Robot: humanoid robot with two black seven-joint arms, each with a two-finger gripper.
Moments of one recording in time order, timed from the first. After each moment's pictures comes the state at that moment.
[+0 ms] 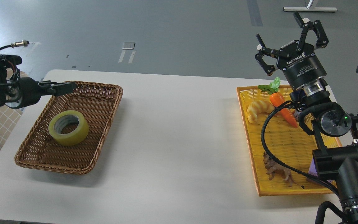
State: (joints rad) left arm -0.88 1.03 -0.38 -1.23 1.38 -0.29 -0.09; right arm 0.52 0.00 1.57 1.08 -0.19 0.49 -0.24
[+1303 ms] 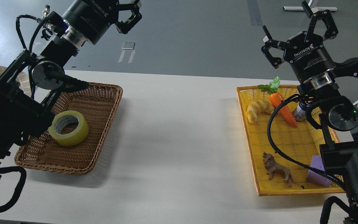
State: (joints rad) left arm -0.71 0.35 -1.14 -1.20 0.18 -0.45 -0.10; right arm 0.55 -0.04 1.57 1.09 -0.19 0.49 -0.24
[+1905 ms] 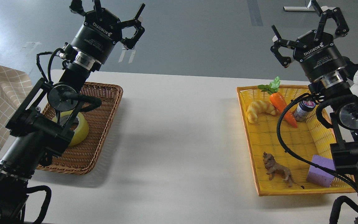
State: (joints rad) left arm -0.60 0.22 -1.25 -1.15 0.14 -0.49 -0.09; right arm 0.55 -0.10 1.57 1.08 -0.19 0.49 -0.24
